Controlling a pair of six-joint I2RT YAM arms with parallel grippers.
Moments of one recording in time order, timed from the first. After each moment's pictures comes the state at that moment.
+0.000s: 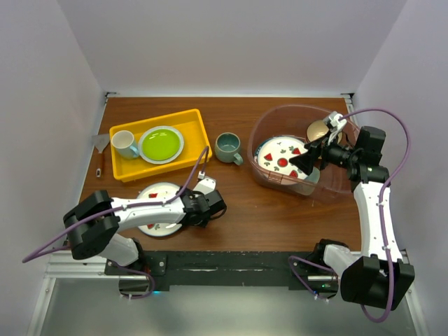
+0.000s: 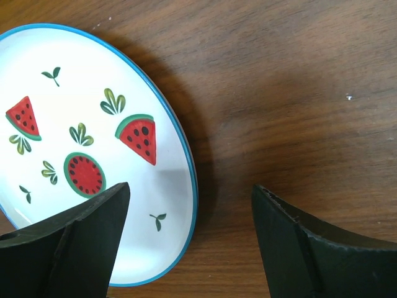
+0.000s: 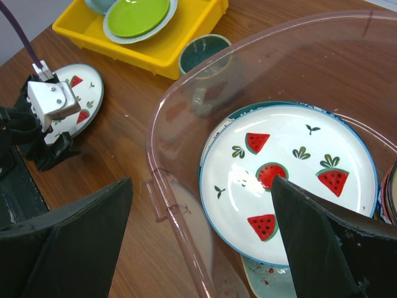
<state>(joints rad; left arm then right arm) -1.08 1.46 0.78 -0.72 -0.60 -0.68 -0.20 1.04 0.95 -0.46 -1.01 -0.24</state>
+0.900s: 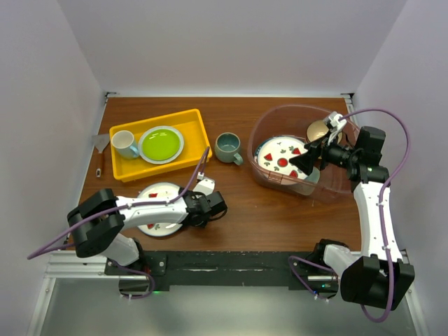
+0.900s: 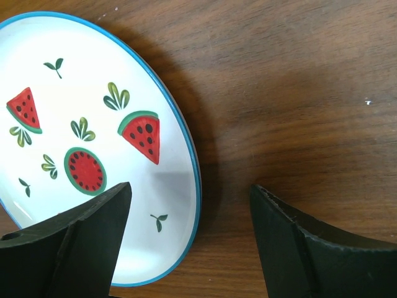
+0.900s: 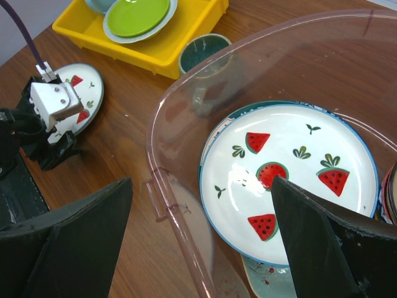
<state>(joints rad) -1.08 1.49 0.78 -0.73 -0.62 -0.72 -0.20 1.04 0.94 -0.46 -1.01 -0.24</state>
